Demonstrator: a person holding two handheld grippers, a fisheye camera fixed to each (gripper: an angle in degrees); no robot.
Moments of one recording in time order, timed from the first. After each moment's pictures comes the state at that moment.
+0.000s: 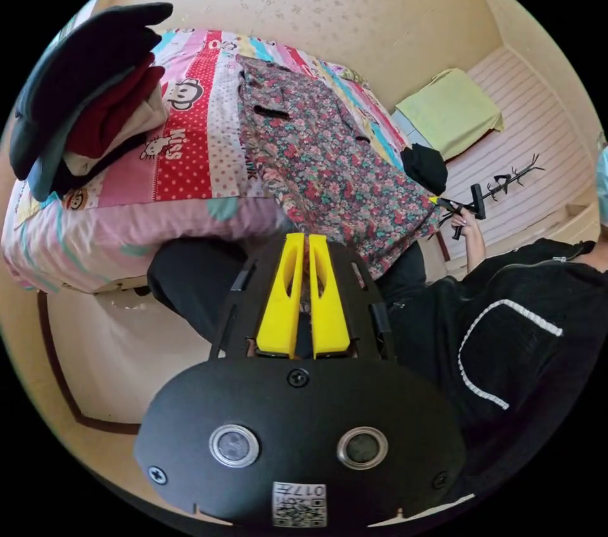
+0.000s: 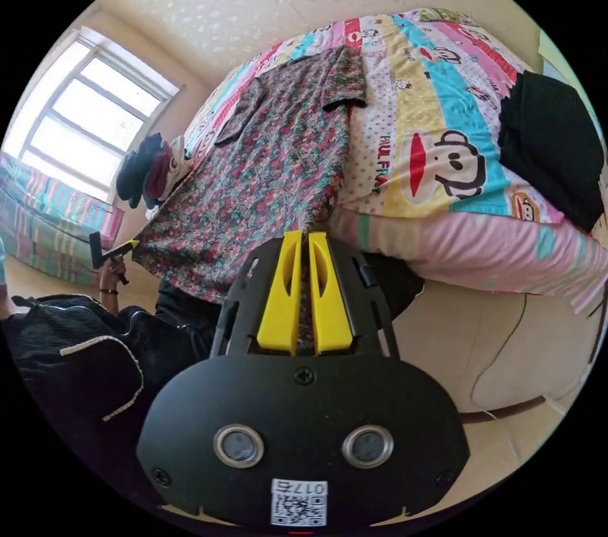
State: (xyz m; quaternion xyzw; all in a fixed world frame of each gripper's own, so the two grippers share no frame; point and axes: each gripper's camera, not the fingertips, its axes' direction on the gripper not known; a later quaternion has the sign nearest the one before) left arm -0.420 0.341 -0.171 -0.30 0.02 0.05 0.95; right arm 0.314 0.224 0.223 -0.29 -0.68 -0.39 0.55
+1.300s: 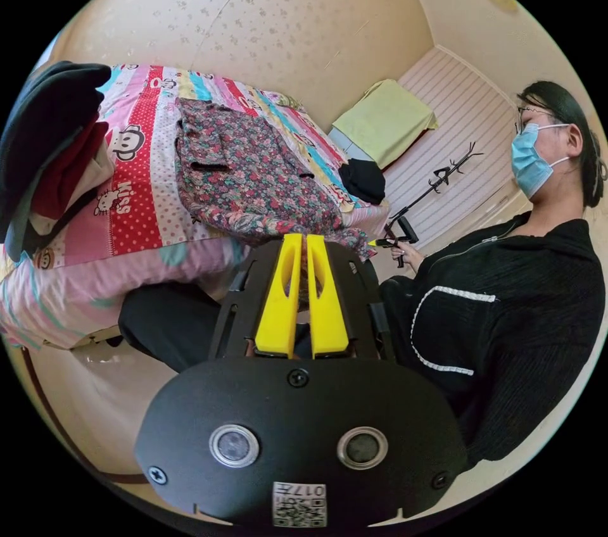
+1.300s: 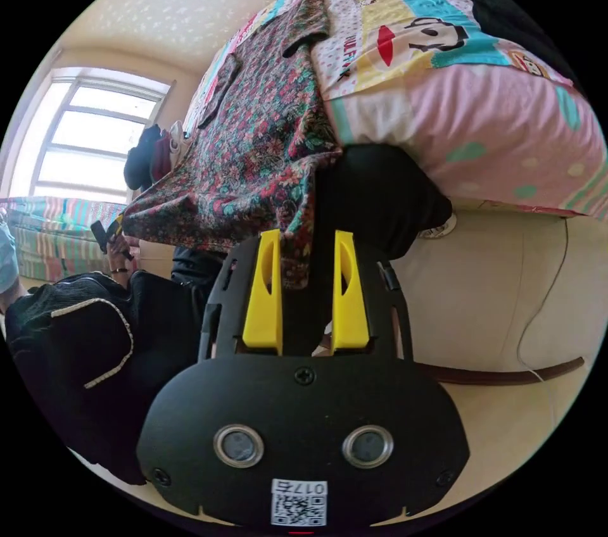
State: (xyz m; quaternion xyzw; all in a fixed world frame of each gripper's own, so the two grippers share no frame) left arm -0.385 0.331 -0.233 -0.28 0.11 0.10 0.95; right arm 0.379 0.332 0.321 -0.45 -0.65 -0.37 0.49
